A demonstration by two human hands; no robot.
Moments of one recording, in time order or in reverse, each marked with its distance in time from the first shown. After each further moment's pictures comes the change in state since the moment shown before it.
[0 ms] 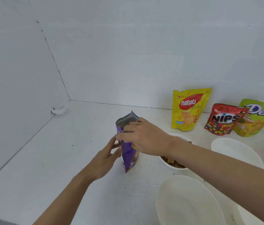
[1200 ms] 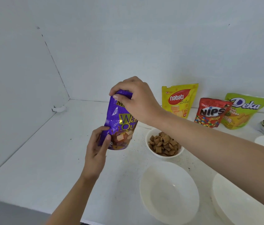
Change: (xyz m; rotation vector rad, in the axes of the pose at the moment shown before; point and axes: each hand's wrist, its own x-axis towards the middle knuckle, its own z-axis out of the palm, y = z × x) left_hand -0.037 0.026 0.056 -0.360 0.508 0.417; right_hand 0.006 -0.018 -0.101 0.517 0.515 0.473
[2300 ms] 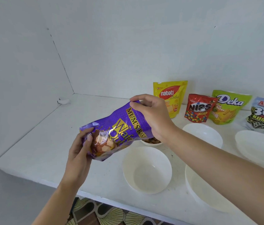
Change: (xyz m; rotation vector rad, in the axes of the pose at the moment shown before) left_hand -0.081 0.048 0.009 -0.302 0.132 -0.167; right_hand -0.100 -0.004 -0.056 0.791 0.151 0.587
